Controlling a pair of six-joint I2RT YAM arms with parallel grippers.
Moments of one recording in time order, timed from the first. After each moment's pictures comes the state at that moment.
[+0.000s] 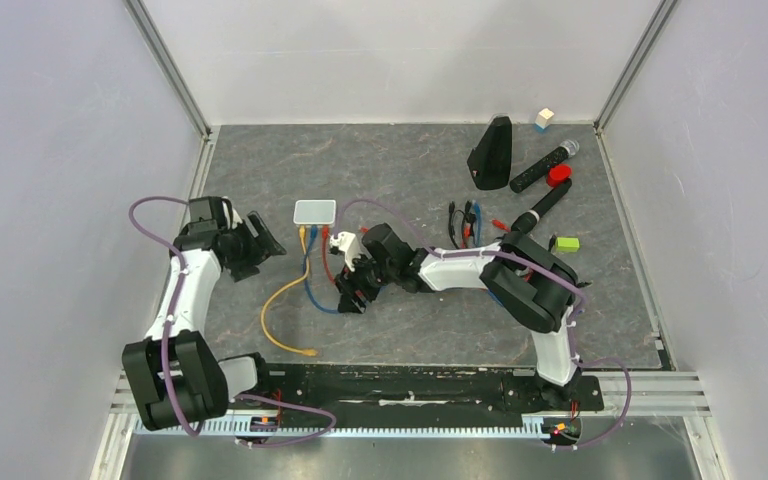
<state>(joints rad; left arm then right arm) 0.20 1.20 0.81 -0.67 0.27 -0.41 0.94 2.00 1.14 0.16 -0.48 0.04</state>
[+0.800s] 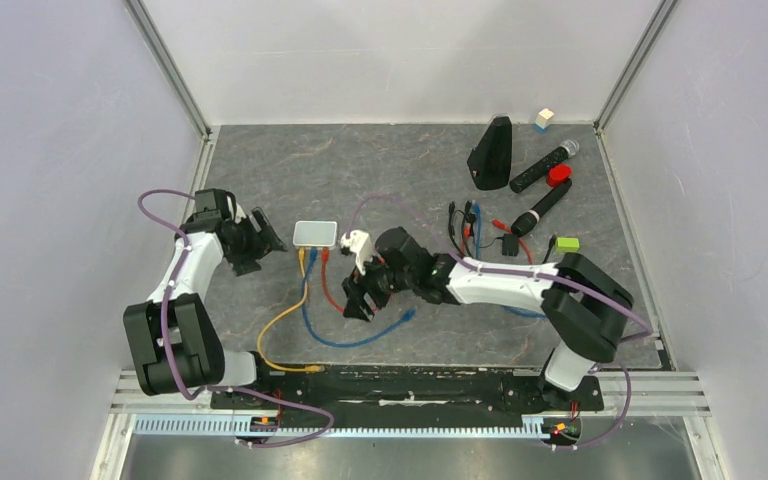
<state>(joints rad) 0.20 1.36 0.88 -0.62 0.27 -0.38 1.02 1.71 0.98 0.07 -0.40 0.13</state>
